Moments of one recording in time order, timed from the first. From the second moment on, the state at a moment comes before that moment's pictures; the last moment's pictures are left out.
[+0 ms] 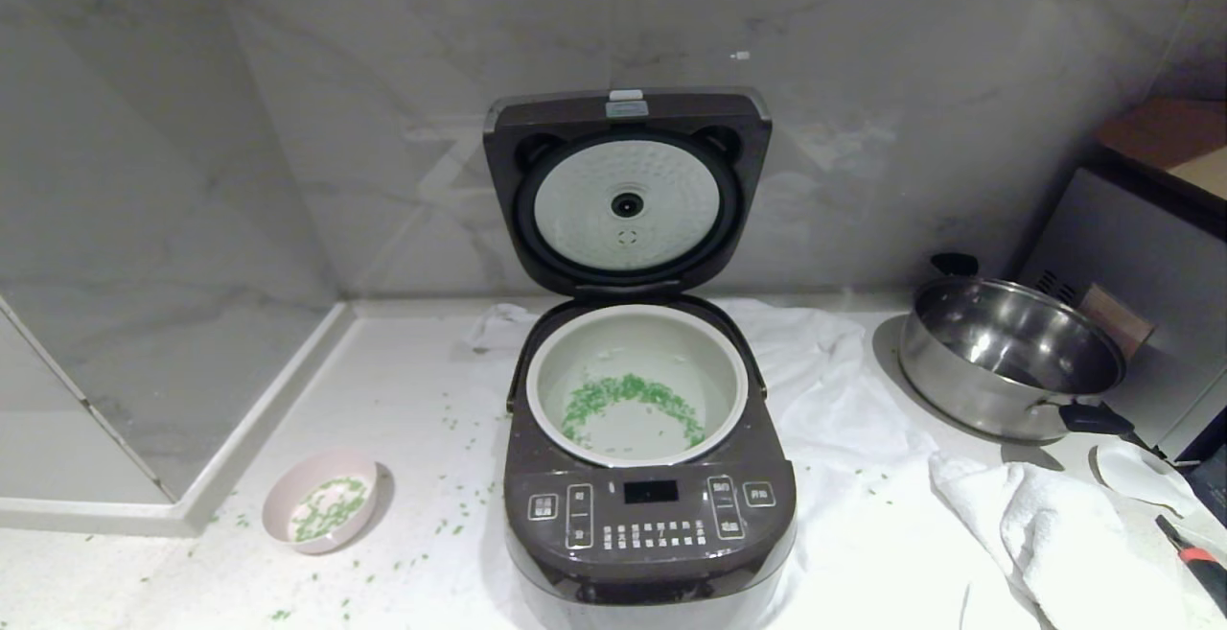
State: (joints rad) left arm 0.03 0.24 -0.67 -0.24 -0.94 -0.56; right arm 0.00 0.00 0.00 0.00 0.01 -0.02
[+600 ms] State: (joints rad) left arm 0.01 0.04 -0.24 0.06 -0.20 0.04; right arm 0.00 0.00 0.00 0.00 0.01 -0.02
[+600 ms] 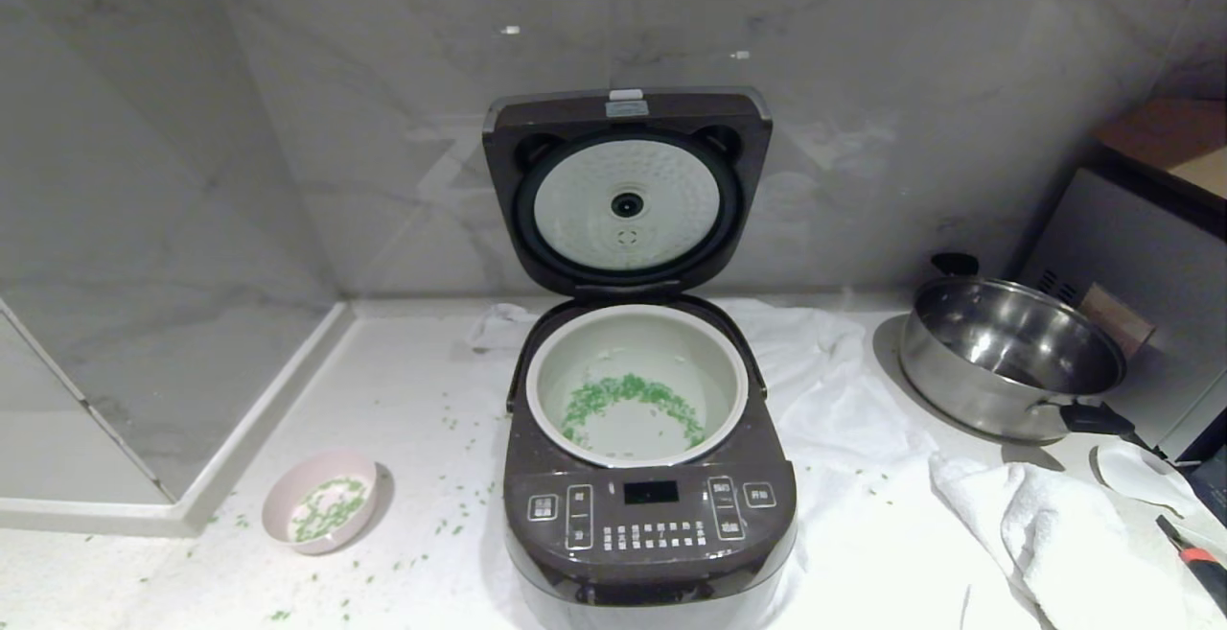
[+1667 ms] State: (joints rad) left arm 0.01 0.00 0.00 0.01 -0.01 0.11; right arm 0.00 0.00 0.00 0.00 0.01 -0.02
